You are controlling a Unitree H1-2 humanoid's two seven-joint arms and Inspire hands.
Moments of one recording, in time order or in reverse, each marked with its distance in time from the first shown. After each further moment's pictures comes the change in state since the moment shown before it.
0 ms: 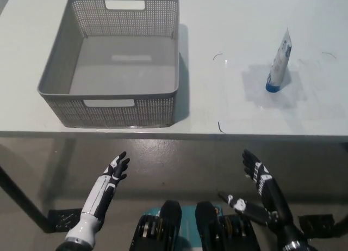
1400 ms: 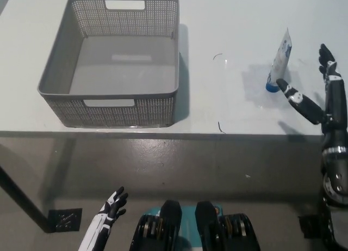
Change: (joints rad) left_arm 0.181 -0.013 -0.006 -0.059 -0.029 -0.064 -0.021; right_arm -0.480 -0.069 -0.261 0.170 -0.183 0.105 -0.199
